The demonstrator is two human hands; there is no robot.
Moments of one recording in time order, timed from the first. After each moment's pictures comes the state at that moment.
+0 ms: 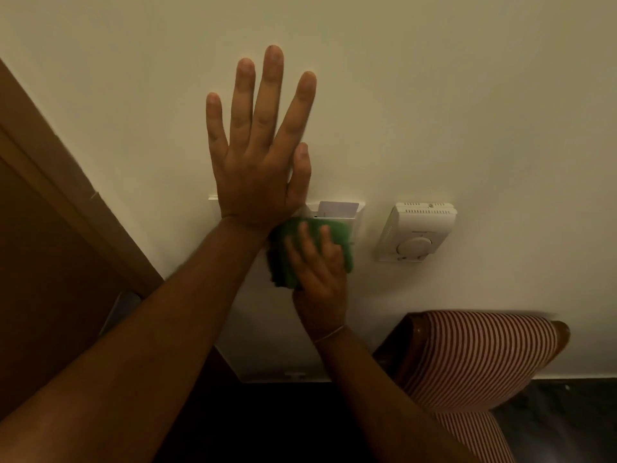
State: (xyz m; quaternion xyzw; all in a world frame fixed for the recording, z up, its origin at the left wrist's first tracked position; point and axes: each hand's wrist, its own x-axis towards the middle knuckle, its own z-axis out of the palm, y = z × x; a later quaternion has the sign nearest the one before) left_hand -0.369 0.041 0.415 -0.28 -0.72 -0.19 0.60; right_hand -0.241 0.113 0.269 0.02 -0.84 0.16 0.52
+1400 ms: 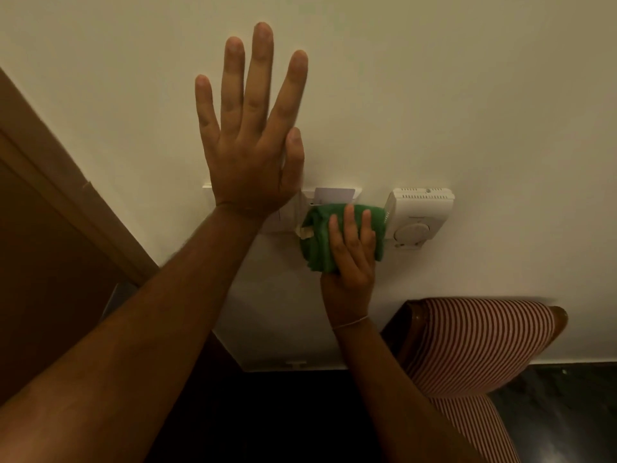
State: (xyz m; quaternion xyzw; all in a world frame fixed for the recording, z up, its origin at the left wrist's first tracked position) left_hand -0.375 0.044 0.416 -0.27 -0.72 -0.17 0.62; right_hand -0.228 0.146 0.268 -0.06 -0.80 0.21 0.57
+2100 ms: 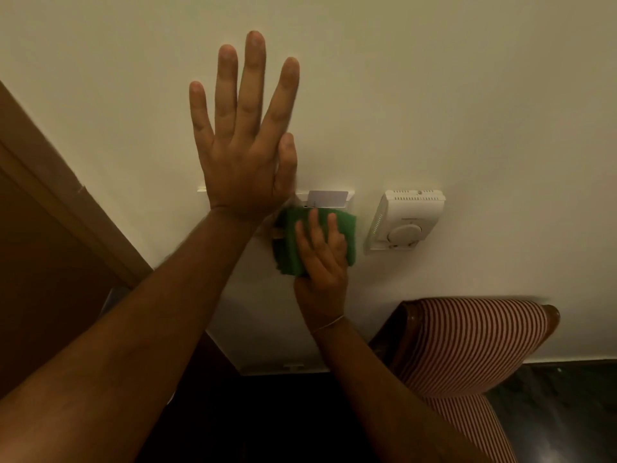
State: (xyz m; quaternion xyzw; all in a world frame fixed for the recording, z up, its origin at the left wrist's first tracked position) left_hand -0.374 0.043 0.415 -0.29 -0.71 -0.19 0.61; right_hand -0.236 0.118 0.268 -0.02 -0.82 0.23 0.53
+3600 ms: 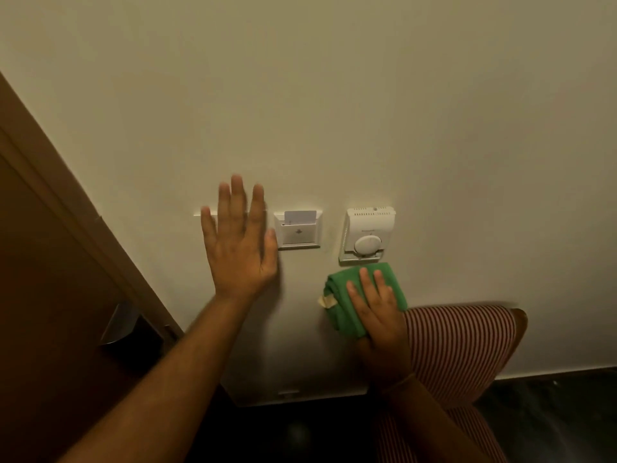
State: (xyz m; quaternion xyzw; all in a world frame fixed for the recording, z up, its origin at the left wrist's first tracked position) left_hand -0.285 0.013 0.355 -0.28 -0.85 -0.20 0.40; right_hand -0.086 0.199 0.267 -0.01 -0.89 0.16 0.43
